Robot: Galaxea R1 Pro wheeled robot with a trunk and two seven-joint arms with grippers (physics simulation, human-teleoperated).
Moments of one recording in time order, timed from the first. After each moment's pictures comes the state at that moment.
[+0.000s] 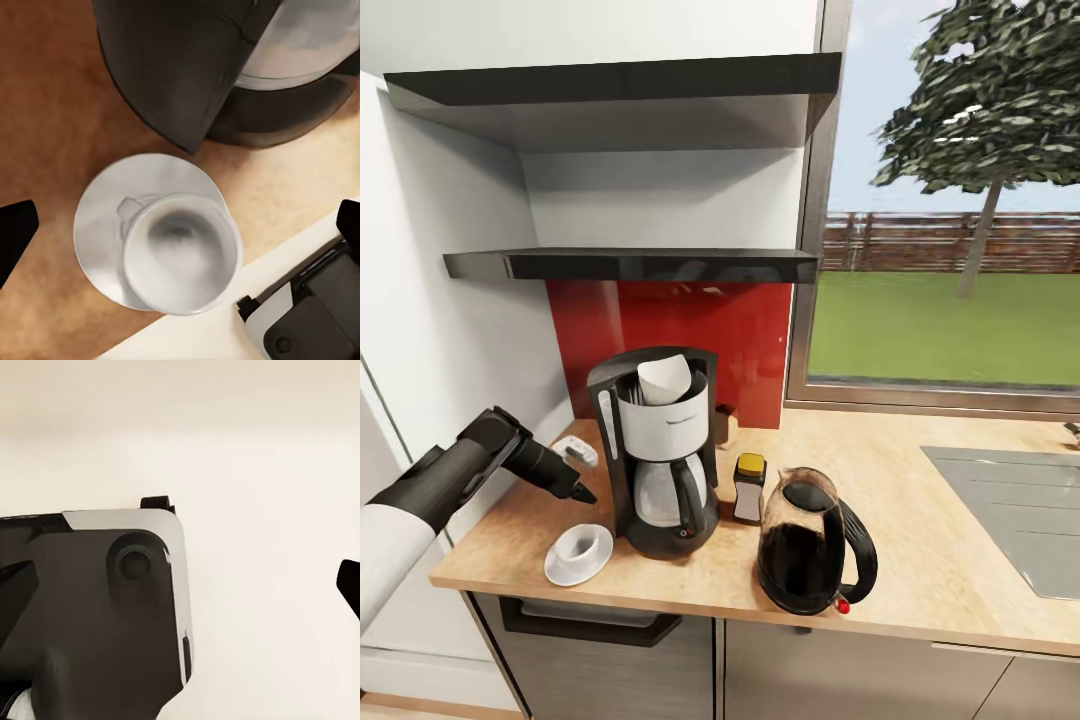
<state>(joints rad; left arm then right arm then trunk) -0.98 0.44 -0.46 -0.94 -0.26 0.98 -1.12 -0.18 -0.17 0.61 -0.03 -0.71 -0.02 0.15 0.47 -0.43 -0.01</state>
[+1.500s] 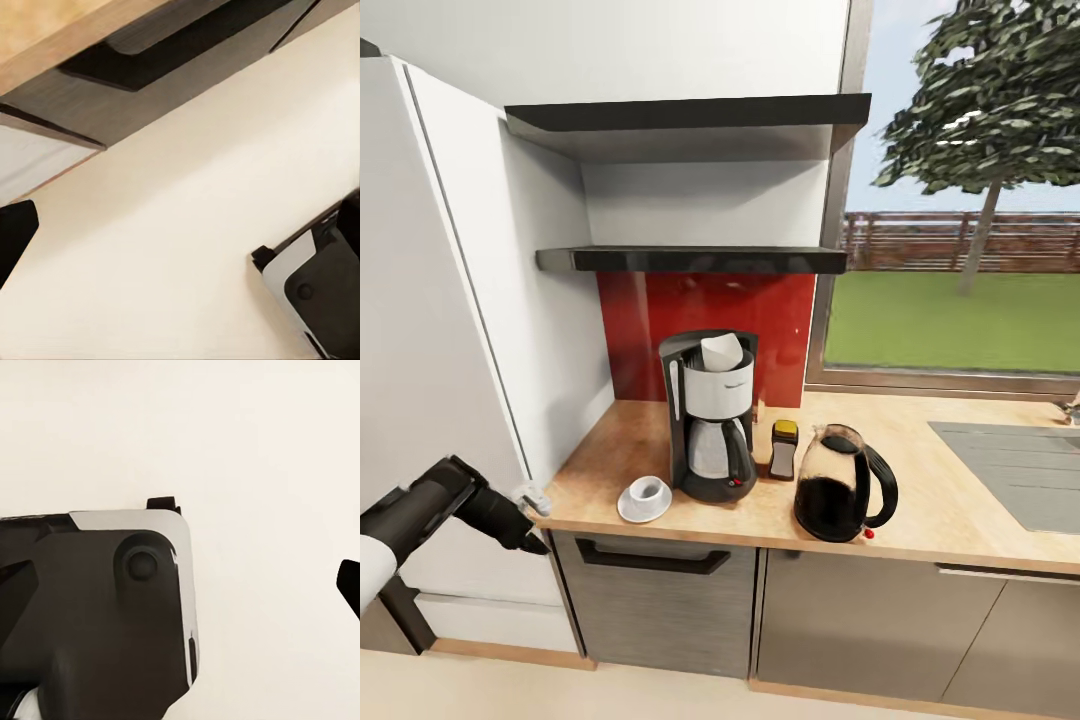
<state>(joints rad) -0.92 0.51 -0.46 -0.64 -0.27 0.66 -1.12 -0.18 -0.16 0.61 -0.03 -0.71 -0.02 0.15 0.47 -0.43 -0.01</state>
